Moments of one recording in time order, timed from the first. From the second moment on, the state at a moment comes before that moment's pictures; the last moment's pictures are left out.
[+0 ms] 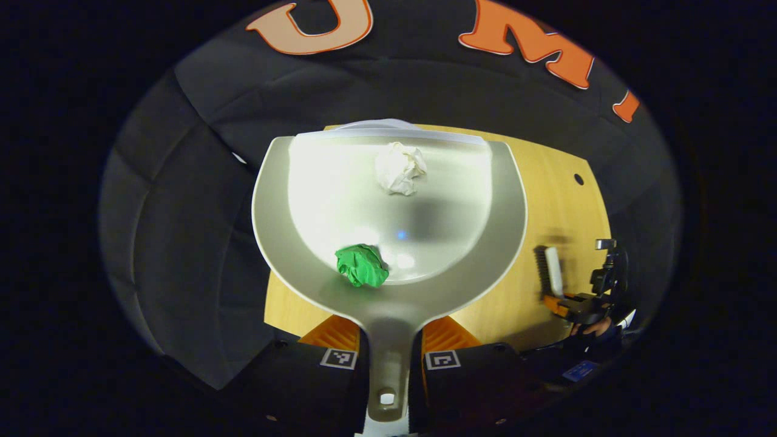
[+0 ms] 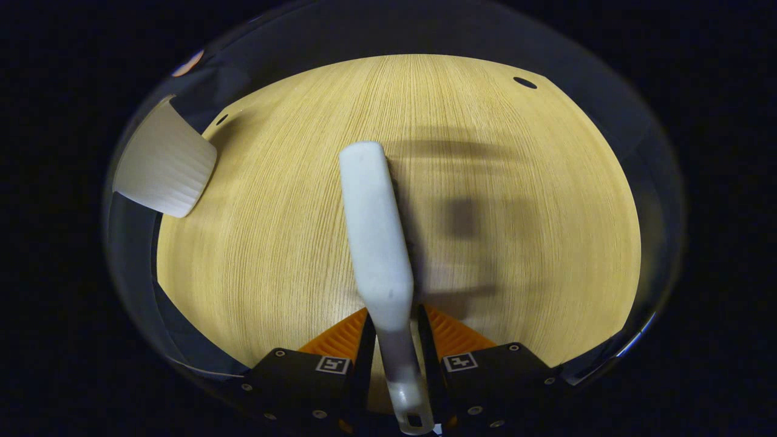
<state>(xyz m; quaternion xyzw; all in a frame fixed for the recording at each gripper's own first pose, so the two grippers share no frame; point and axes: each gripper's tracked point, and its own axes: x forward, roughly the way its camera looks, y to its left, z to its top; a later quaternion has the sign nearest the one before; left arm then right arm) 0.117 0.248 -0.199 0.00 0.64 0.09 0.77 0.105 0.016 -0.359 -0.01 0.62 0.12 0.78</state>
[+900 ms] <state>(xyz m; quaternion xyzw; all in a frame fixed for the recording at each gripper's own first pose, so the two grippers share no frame) 0.144 0.433 -0.117 0.58 0.58 0.10 0.56 0.104 0.018 -0.360 -0.01 0.62 0.11 0.78</state>
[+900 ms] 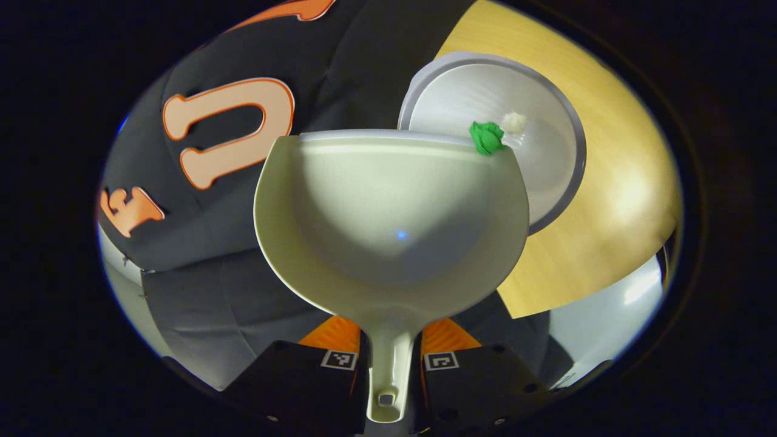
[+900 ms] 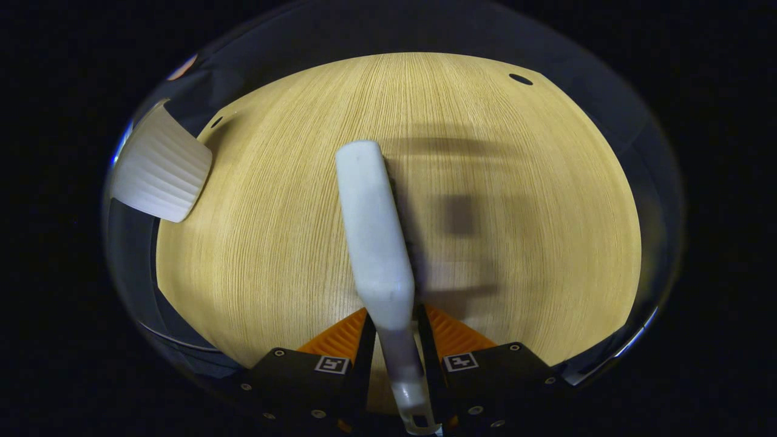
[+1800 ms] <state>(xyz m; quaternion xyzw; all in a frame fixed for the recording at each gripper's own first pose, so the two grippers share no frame) 0.218 0.300 -0.234 -0.01 0.56 0.03 0.82 0.108 0.018 -0.350 -0.02 0.61 0.11 0.78</state>
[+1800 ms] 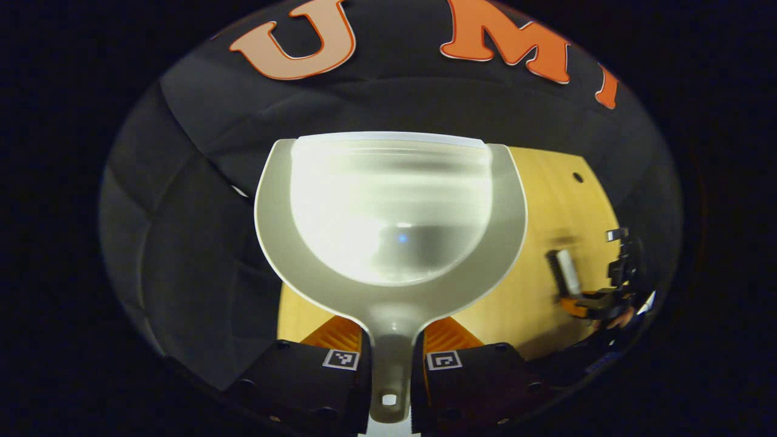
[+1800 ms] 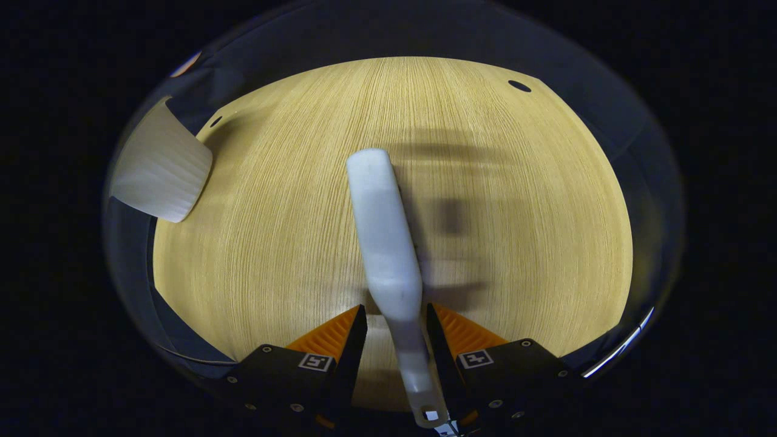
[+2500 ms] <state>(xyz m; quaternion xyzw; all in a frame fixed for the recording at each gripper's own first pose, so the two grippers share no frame) 0.223 0.132 -0.361 -0.06 0.61 -0.09 0.79 0.090 0.024 -0.352 -0.03 0.63 0.12 0.77</state>
